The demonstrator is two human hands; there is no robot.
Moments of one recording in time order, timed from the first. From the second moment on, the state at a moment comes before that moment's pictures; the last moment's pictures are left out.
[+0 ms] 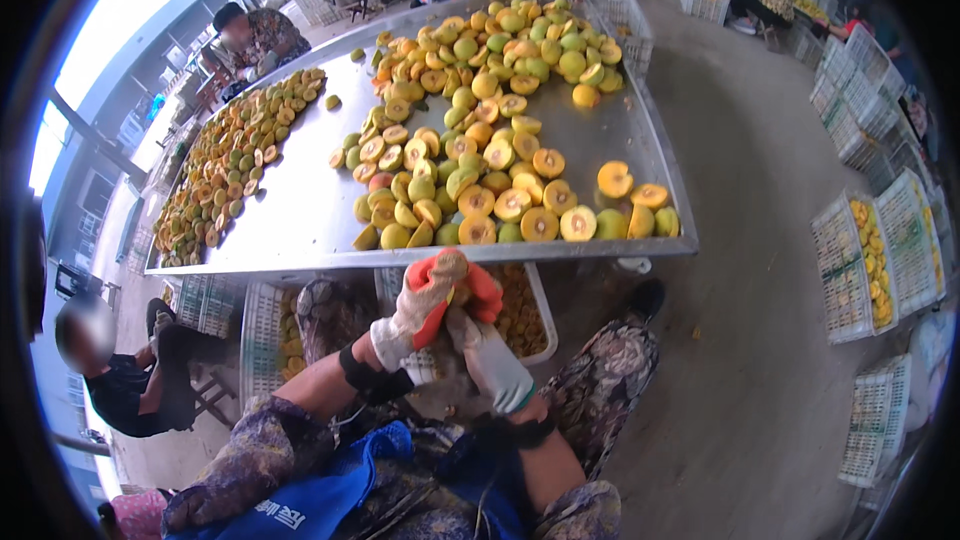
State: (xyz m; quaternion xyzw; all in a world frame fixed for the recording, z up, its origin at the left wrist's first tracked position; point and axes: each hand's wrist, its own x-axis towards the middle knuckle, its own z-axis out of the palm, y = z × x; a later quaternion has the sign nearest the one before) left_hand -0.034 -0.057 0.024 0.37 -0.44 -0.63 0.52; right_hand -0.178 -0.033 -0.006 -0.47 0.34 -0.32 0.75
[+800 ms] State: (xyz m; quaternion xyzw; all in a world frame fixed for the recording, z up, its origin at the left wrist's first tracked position) left_hand 0.199 0.007 0.119 0.86 -0.49 0.00 0.13; right_hand -0.157 -0.041 -0.071 0.25 0.03 -0.27 0.93
